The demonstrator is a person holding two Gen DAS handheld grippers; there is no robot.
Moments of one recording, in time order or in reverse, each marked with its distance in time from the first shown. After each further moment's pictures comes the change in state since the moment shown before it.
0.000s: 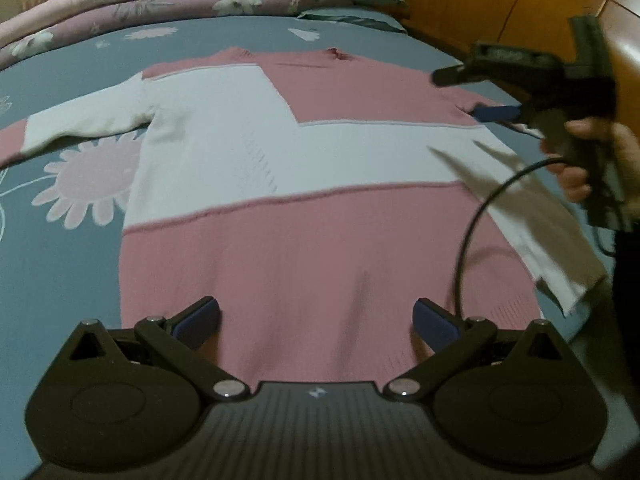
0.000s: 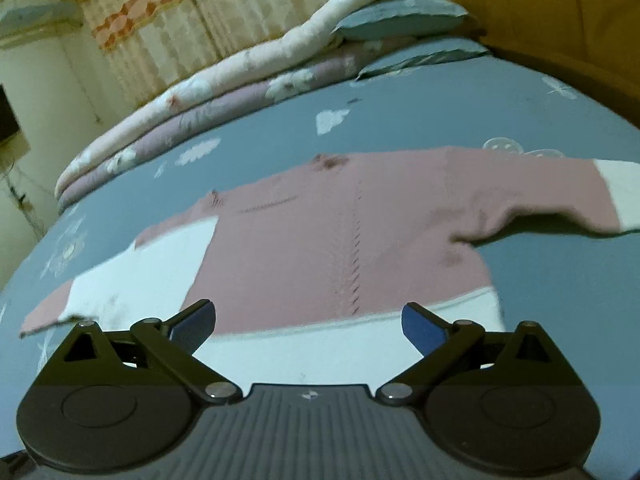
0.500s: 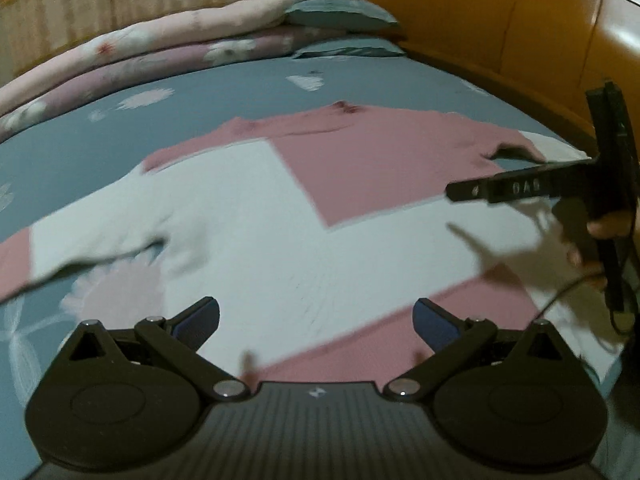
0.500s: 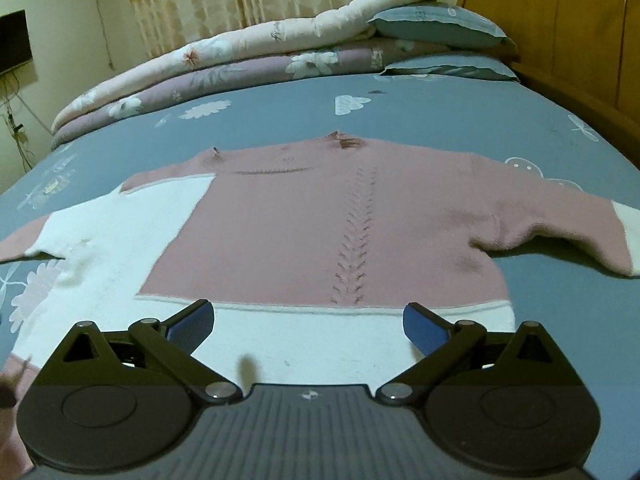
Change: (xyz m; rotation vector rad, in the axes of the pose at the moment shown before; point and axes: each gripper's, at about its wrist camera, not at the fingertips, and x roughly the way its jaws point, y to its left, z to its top) left arm 0.027 -0.009 0.095 0.136 -0.090 0.053; right arm 0.020 0.016 -0.013 -0.171 0.033 -0.064
